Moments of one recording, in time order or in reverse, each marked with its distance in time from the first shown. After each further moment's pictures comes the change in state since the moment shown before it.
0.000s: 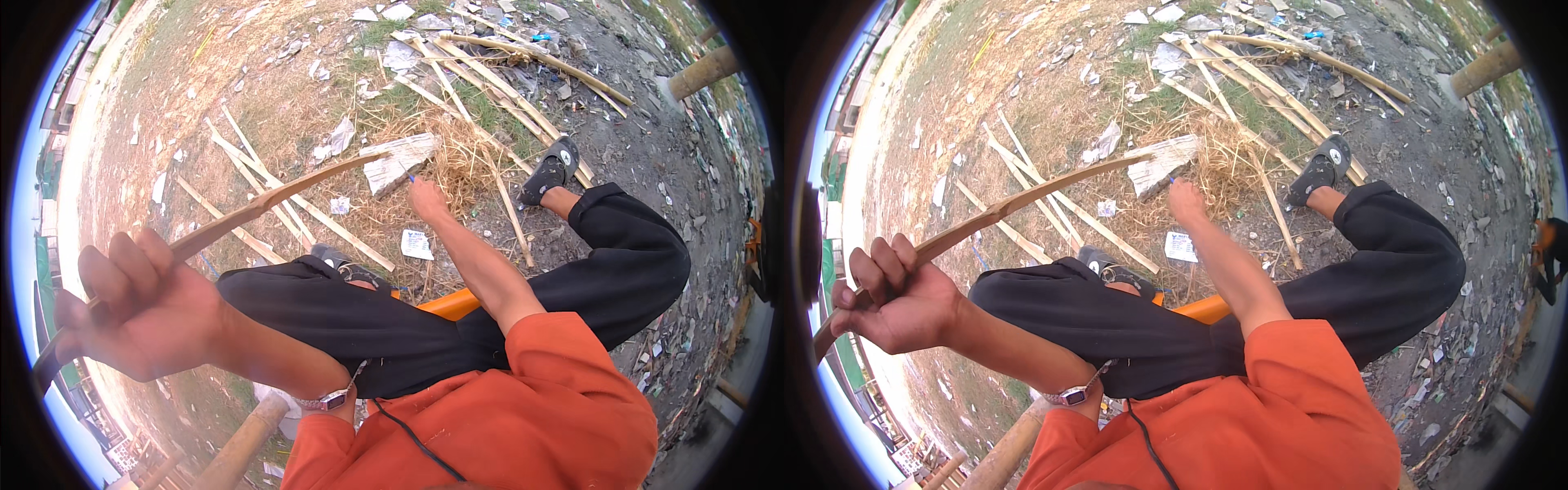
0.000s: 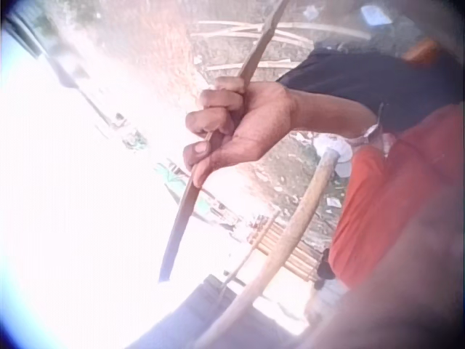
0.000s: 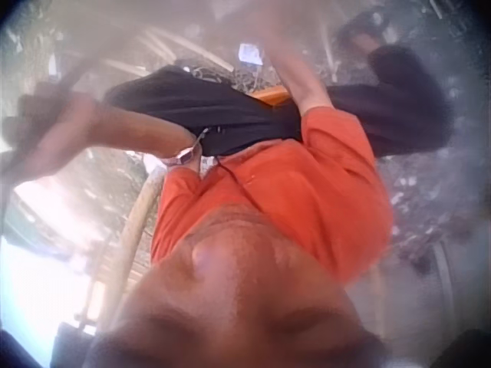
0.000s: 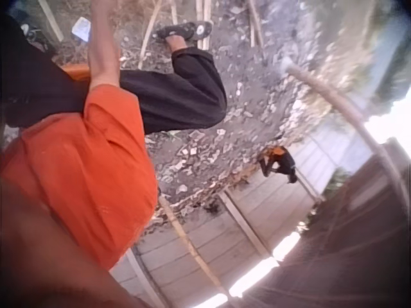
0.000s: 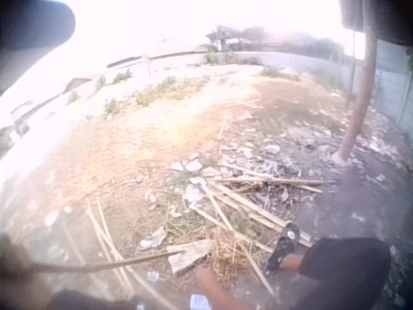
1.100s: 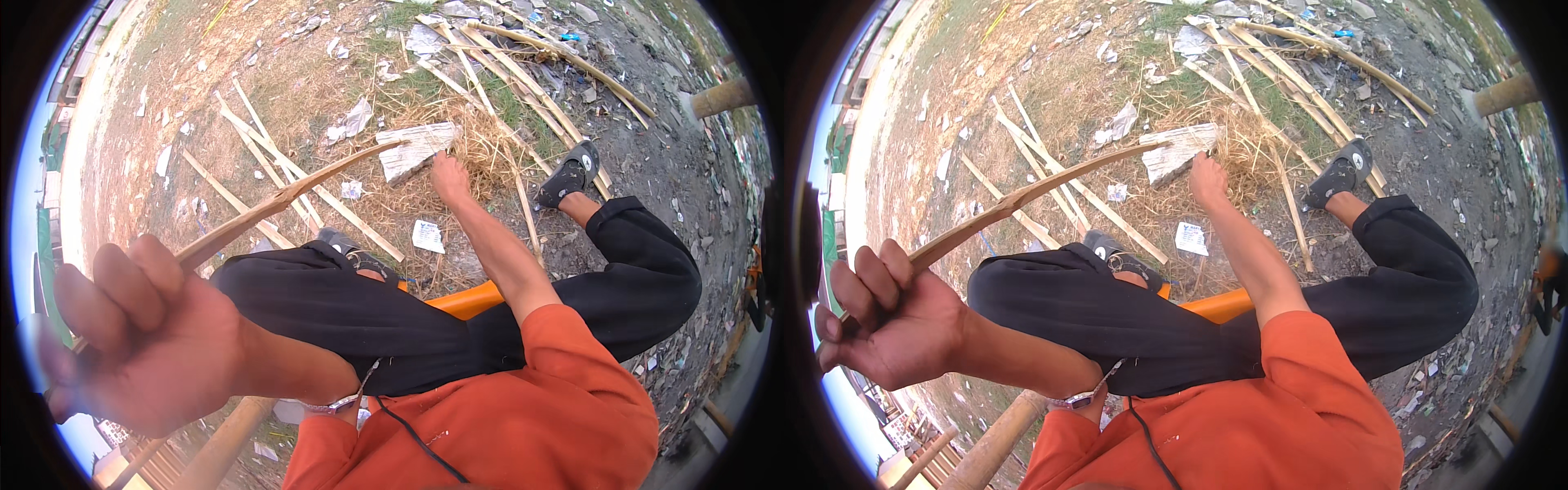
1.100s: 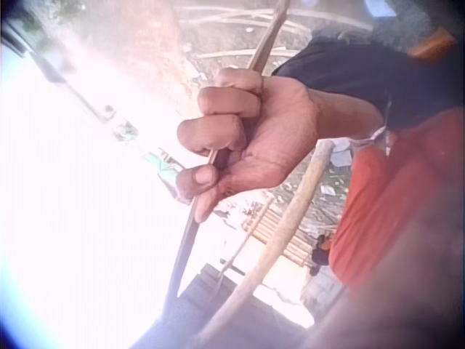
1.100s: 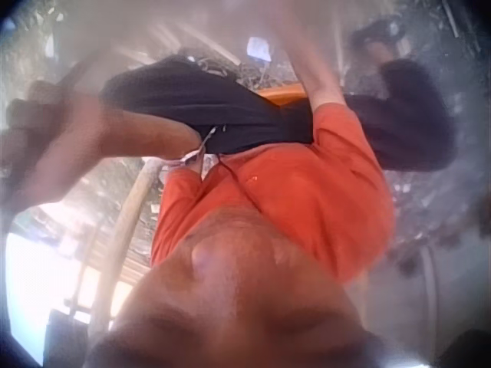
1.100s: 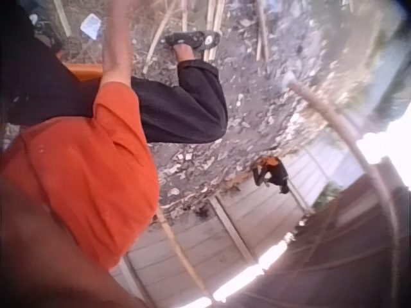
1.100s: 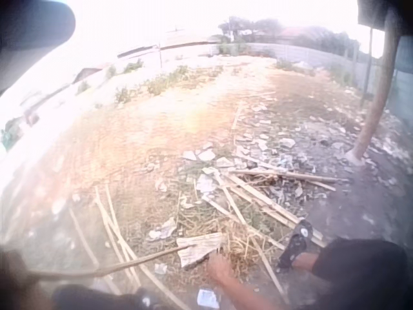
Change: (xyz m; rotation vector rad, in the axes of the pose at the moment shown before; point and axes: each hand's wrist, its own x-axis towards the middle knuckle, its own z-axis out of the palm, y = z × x) left_hand -0.003 0.006 0.010 -0.139 -0.184 -0.090; right_hand 0.042 -0.010 -0.007 -0.046 0.065 0.017
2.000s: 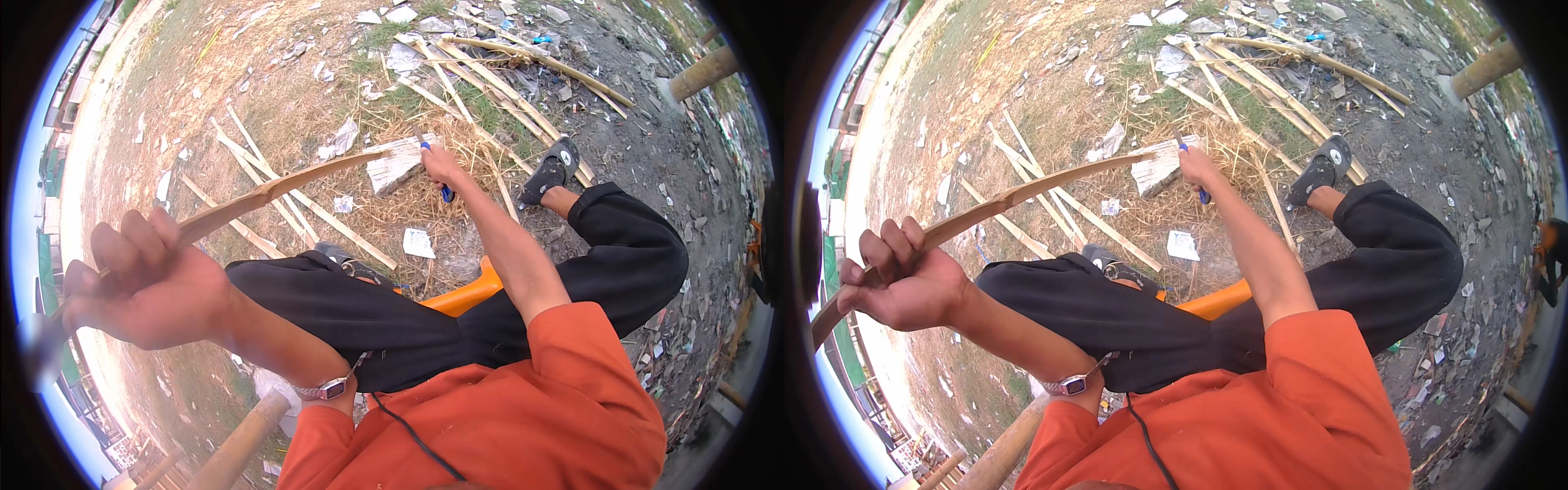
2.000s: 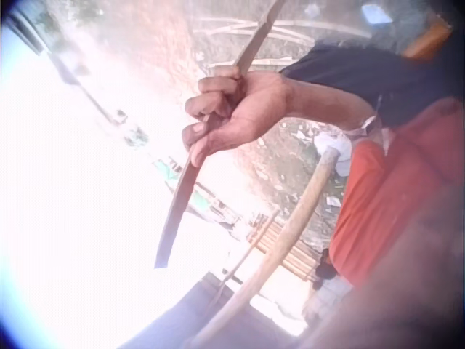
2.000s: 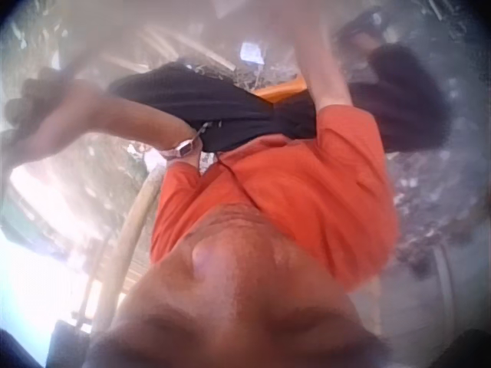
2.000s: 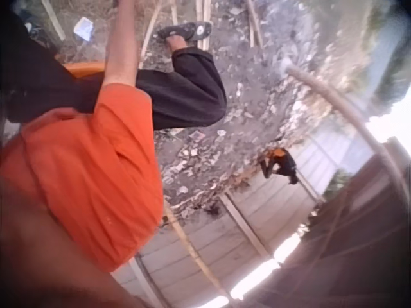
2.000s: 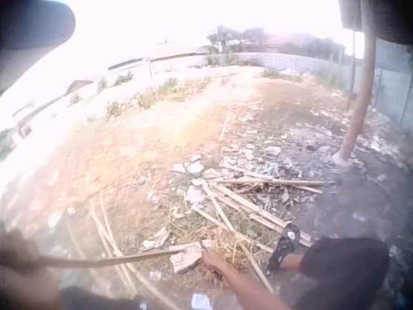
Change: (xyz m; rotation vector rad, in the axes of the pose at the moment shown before) left_hand 0.006 -0.005 -0.008 0.153 0.181 0.121; right_hand -0.003 -0.013 -0.089 0.630 -0.438 0.134
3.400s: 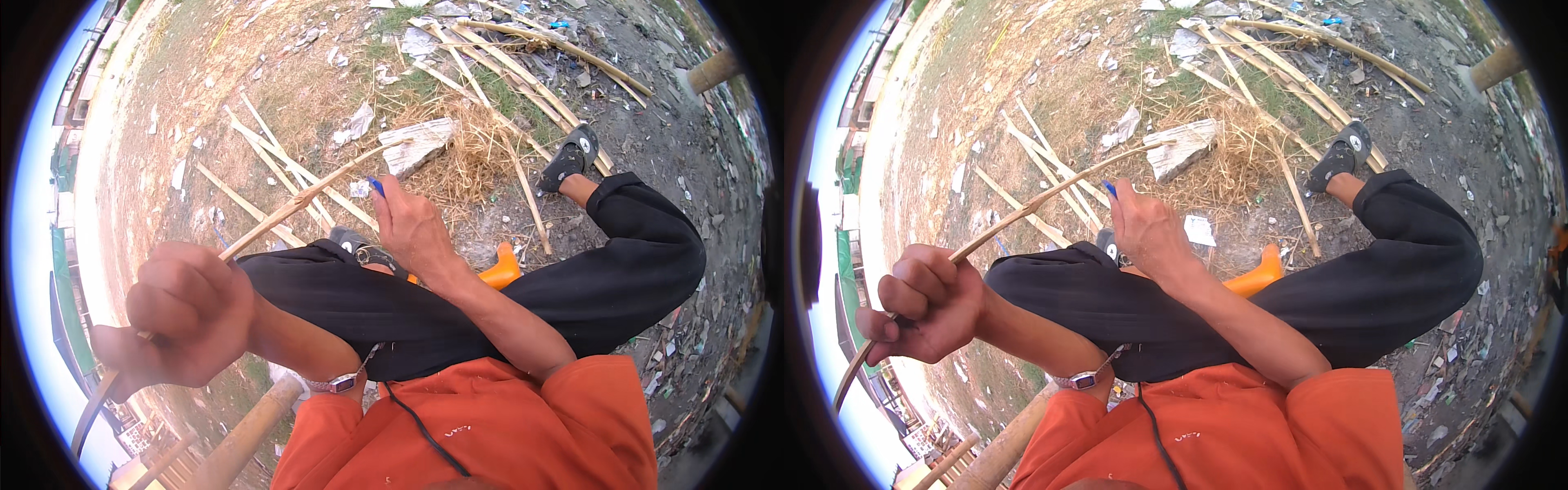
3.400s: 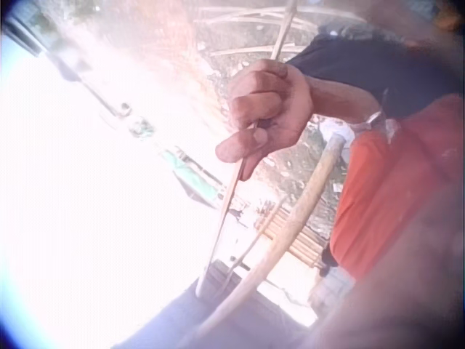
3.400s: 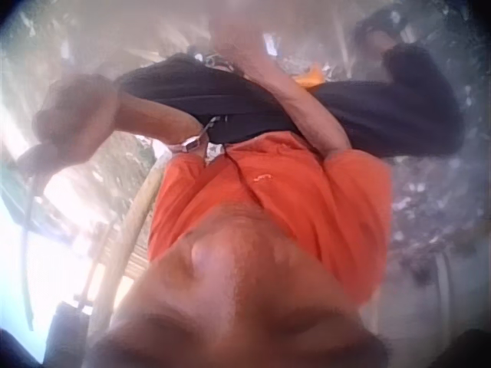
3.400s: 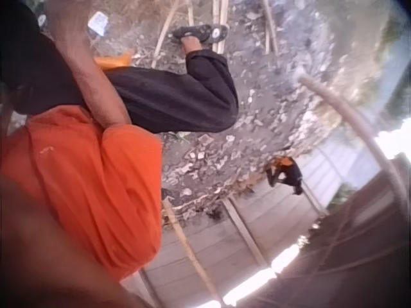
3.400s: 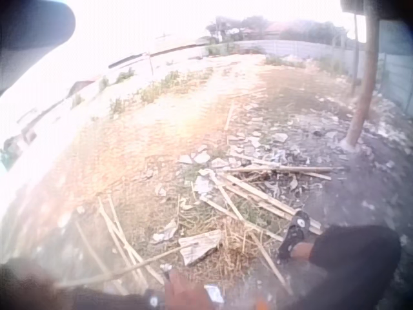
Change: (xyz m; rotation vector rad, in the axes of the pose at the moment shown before) left_hand -0.019 -0.001 -0.010 -0.397 -0.595 0.032; right_hand -0.209 -0.096 0.064 -0.194 0.280 -0.665
